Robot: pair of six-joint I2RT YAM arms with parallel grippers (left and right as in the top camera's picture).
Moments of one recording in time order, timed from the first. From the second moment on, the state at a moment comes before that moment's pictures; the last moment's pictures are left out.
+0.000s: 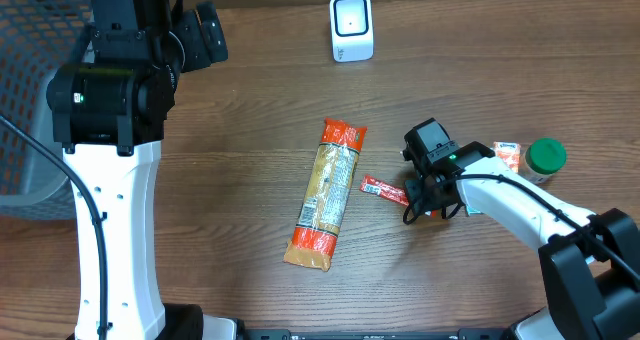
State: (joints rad) left arm -0.08 1.59 2.12 -1.21 -0.29 -0.23; right arm 0.48 1.70 0.97 -0.70 0.01 0.14
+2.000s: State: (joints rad) left arm -0.08 1.59 2.12 -1.21 -0.29 -0.23; right arm 0.48 1.67 1.08 -0.74 -0.16 0.13
